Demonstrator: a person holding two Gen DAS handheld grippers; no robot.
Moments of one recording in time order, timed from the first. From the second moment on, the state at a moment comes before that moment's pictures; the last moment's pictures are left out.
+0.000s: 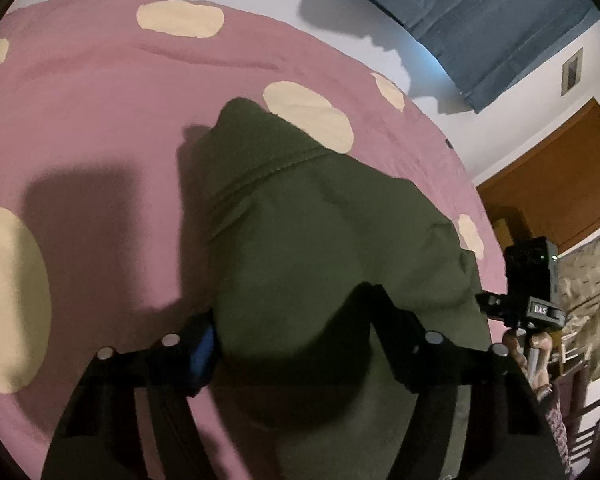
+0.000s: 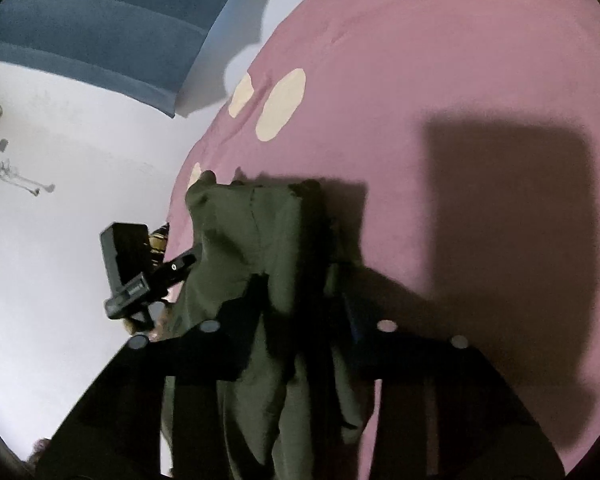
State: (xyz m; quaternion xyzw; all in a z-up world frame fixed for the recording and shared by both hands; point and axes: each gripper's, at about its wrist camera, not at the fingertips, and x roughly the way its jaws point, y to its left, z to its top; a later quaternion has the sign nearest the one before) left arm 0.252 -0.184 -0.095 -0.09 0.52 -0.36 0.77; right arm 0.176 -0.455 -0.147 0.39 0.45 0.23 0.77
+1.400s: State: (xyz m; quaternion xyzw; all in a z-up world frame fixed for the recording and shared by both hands) left arm 0.125 -0.110 -0.091 -0.17 0.51 -0.35 0.77; right arm 0.041 -0.448 -0.148 0.46 0.42 0.19 0.76
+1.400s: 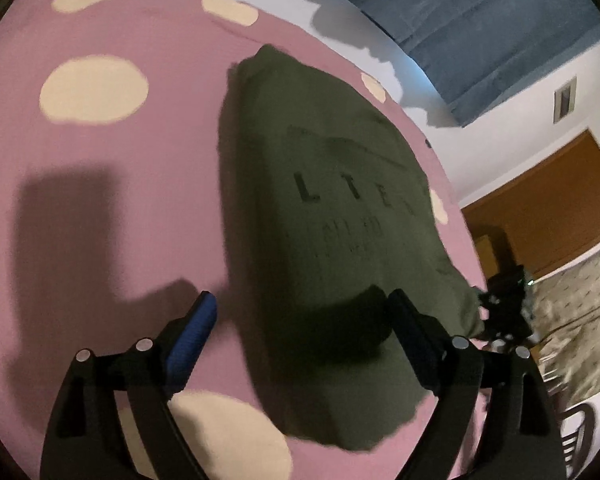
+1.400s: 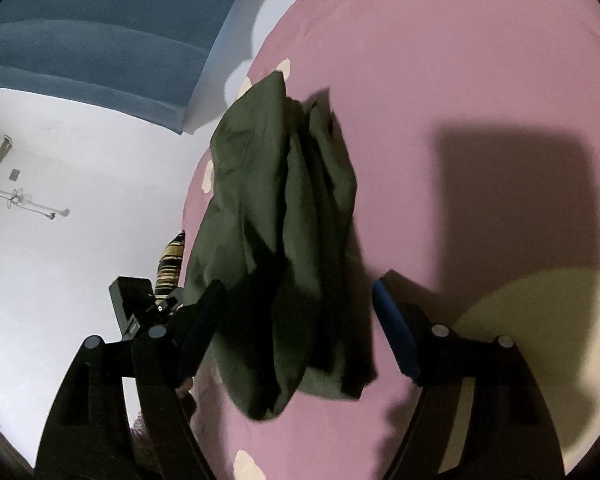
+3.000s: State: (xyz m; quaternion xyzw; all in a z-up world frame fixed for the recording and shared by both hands) left arm 0.107 -0.135 -0.101 -0.12 0.54 -0.39 0.74; right arm 0.024 -0.415 -0.131 0.41 0.43 0.22 0.78
